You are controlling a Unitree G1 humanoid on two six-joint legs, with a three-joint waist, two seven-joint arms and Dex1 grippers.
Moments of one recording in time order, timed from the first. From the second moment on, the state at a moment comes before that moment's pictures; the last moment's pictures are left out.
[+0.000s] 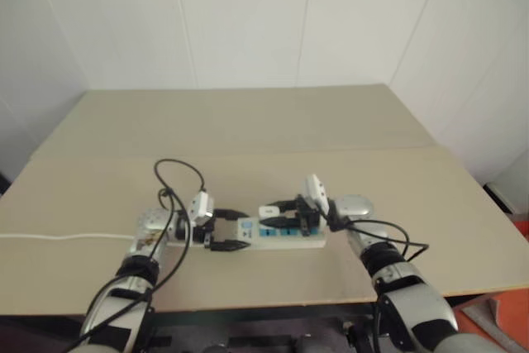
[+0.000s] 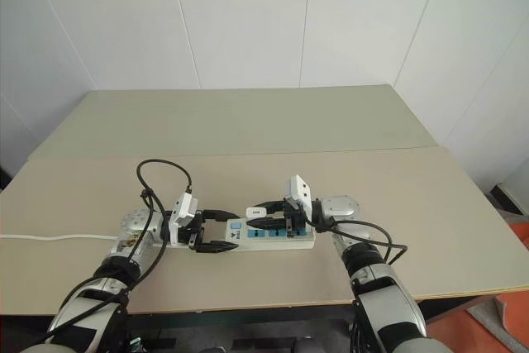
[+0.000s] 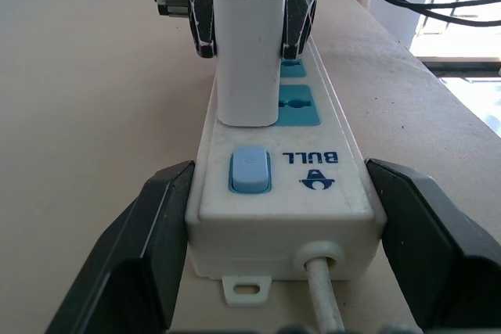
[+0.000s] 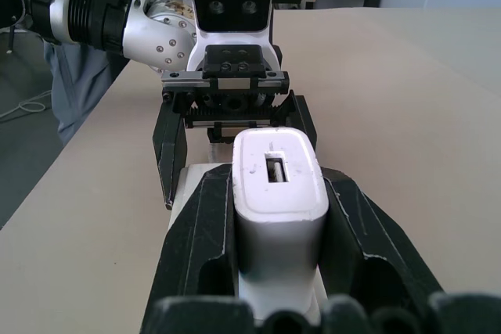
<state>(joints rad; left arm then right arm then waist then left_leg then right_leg) -0.63 0.39 -0.06 0.87 -0.26 -0.36 -1.57 -0.76 -0.24 0.16 0.82 0.25 -0.25 1.41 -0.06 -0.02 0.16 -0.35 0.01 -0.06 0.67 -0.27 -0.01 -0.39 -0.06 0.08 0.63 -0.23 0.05</state>
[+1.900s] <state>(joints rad) -0.46 0.96 -0.10 0.41 -0.55 0.17 -1.61 -0.60 -1.04 0.03 0.36 0.25 -0.12 1.56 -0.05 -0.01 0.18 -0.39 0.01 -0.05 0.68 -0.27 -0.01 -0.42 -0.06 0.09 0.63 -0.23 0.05</state>
